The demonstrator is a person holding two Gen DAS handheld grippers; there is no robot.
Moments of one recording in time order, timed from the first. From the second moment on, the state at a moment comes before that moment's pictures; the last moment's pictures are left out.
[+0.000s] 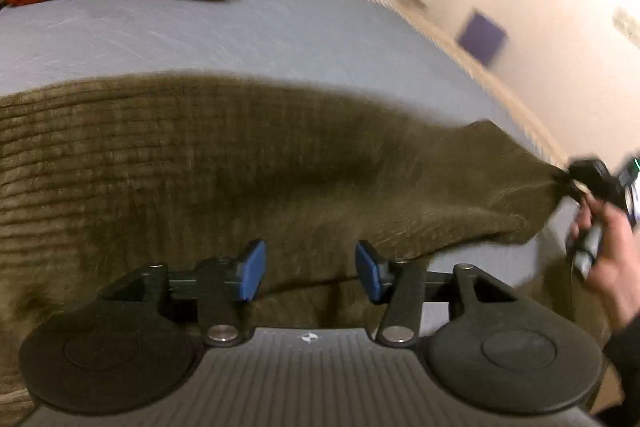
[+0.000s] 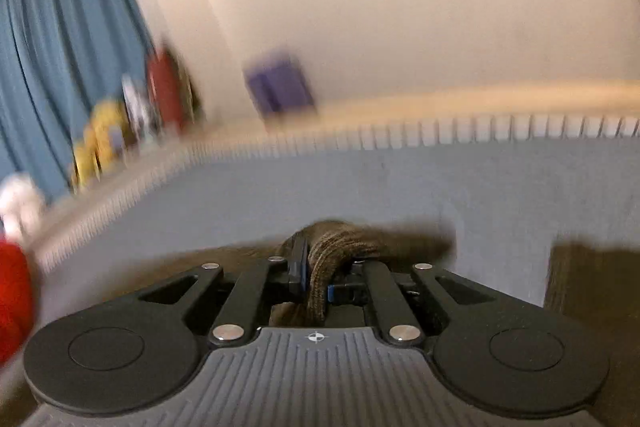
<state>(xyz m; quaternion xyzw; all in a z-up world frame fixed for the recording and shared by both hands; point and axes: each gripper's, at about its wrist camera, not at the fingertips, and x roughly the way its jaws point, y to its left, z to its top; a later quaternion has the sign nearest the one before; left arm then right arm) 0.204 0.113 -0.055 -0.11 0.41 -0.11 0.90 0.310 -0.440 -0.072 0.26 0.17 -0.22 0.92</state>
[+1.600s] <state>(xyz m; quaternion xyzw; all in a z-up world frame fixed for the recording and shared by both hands) 0.196 0.067 -0.078 0.04 0.42 -0.18 0.89 0.337 -0.535 -0.107 0.33 0.35 -0.20 0.85</state>
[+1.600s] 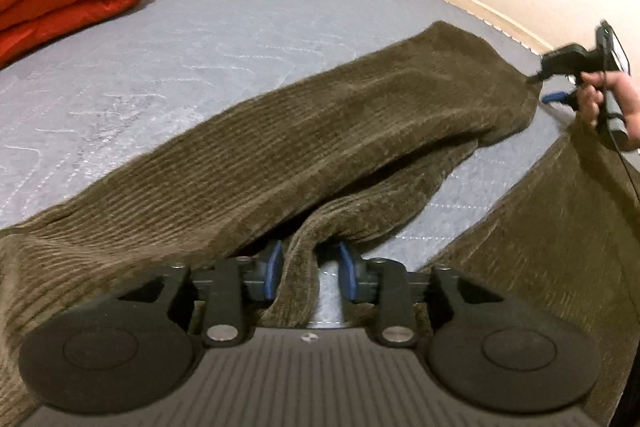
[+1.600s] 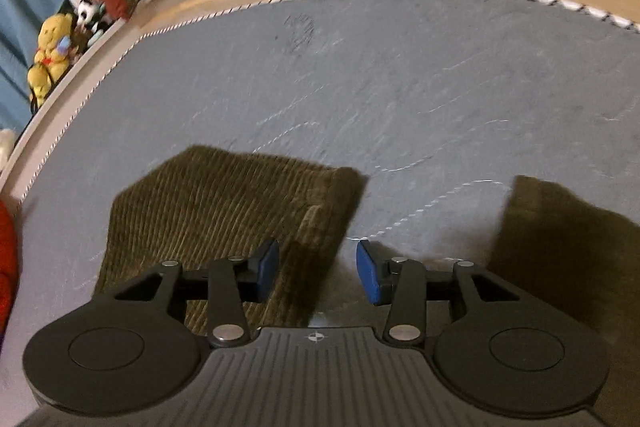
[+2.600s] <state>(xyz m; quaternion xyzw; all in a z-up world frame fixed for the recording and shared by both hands) 0.151 0.100 -0.020 0.03 0.40 -0.27 0.88 0.246 -0.525 -0.024 0.27 0.29 -0.27 0.88</state>
